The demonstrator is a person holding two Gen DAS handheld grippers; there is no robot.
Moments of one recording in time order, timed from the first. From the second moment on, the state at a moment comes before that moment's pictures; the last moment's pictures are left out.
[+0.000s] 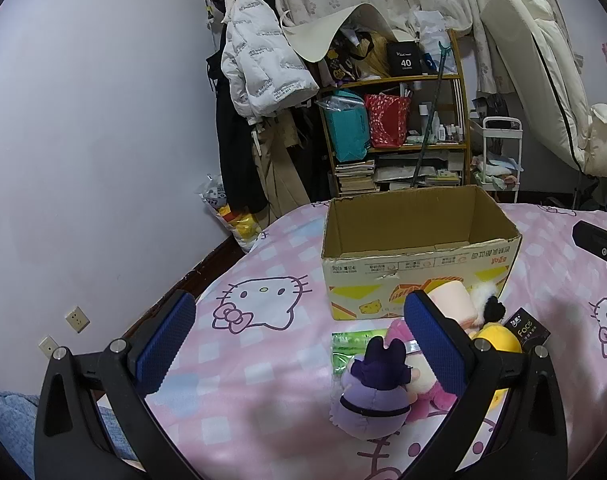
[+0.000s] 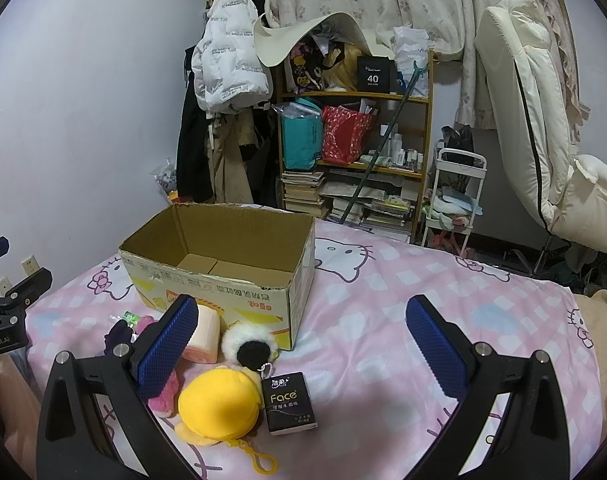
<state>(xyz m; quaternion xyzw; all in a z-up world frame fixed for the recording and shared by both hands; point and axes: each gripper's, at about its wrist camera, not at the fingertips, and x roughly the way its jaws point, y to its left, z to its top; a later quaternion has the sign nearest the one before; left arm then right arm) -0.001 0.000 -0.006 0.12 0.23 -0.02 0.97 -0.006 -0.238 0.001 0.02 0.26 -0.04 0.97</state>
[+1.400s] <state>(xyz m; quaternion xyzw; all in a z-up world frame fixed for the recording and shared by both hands) 0.055 -0.044 -0.057 0.17 0.40 -0.10 0.89 0.054 -0.250 -0.070 0.07 0.44 -0.04 0.89</state>
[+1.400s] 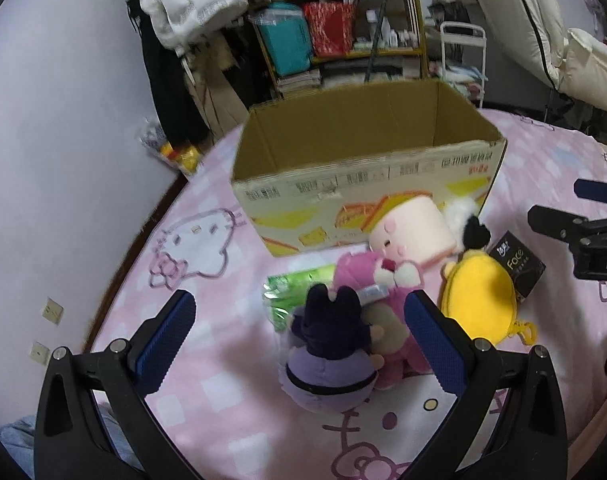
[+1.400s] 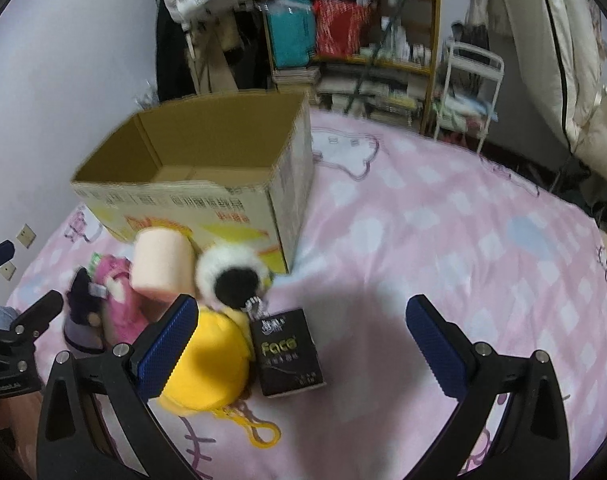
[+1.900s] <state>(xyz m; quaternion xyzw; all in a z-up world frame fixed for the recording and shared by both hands) 0.080 -0.044 -0.100 0.16 0.51 -0.11 0.84 0.073 -0.250 -0.127 0.07 0.55 -0.01 0.83</state>
